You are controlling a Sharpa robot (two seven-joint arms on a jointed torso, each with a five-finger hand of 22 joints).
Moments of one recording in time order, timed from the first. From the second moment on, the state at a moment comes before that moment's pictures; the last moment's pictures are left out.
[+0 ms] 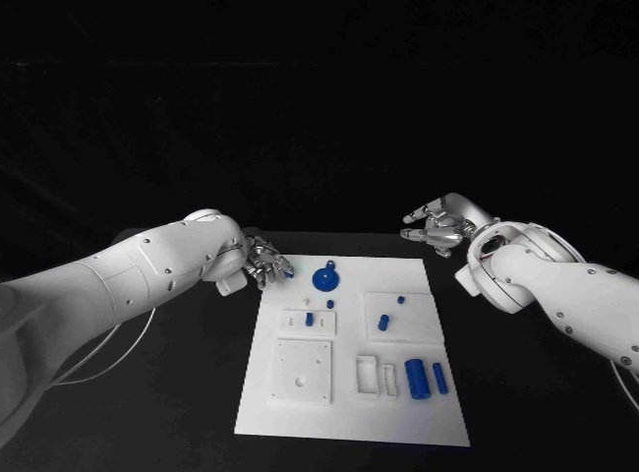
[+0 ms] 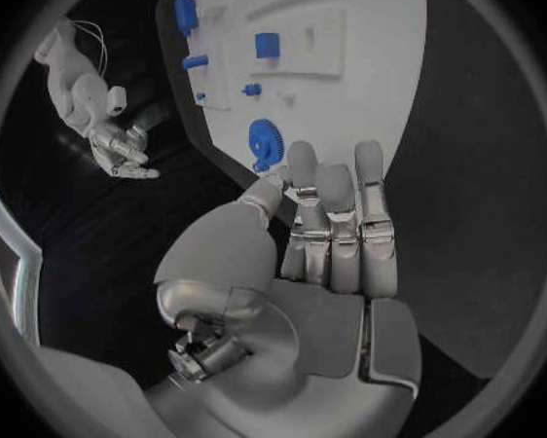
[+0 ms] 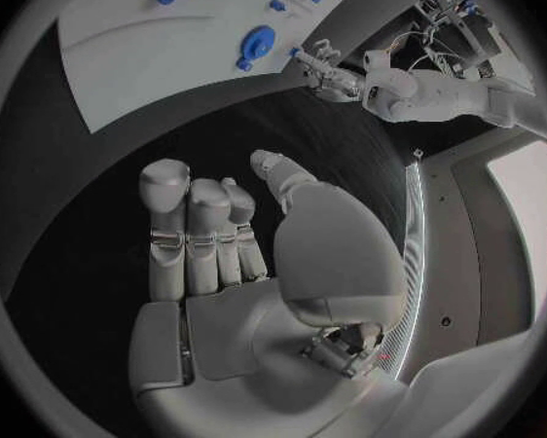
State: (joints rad) left arm 1.41 -0.43 -0.13 0.80 -0.75 0.15 -0.34; left_hand 1.13 0.10 0.24 -0.15 0.34 1.16 0.07 0.14 0.46 1.47 -0.07 0.59 0.25 1.33 -0.12 1.13 0.41 0.02 1.31 -0.13 0.13 1.31; right arm 1.13 -0.73 0.32 1.33 -1.26 -0.34 -0.24; right_hand 1.25 -0.14 0.30 0.01 0.43 0.99 0.11 0.06 0.06 1.27 0.00 1.03 1.16 1.44 -0.07 0.99 1.01 0.09 1.47 -0.10 0.70 1.31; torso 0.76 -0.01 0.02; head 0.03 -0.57
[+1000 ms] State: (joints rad) left arm 1.42 -0.67 -0.23 1.29 -0.71 -0.12 -0.38; left_hand 1.09 0.04 0.29 -0.17 0.42 1.17 0.08 0.13 0.62 1.48 -0.07 0.65 0.26 1.36 -0.13 1.14 0.43 0.02 1.31 -0.14 0.17 1.31; right arm 1.13 -0.75 0.32 1.33 -1.26 -0.34 -0.24; right_hand 1.25 -0.14 0.30 0.01 0.43 0.99 0.11 0.06 0.06 1.27 0.00 1.03 1.16 1.44 -0.07 0.99 1.01 0.09 1.47 -0.10 0.70 1.31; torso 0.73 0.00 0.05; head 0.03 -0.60
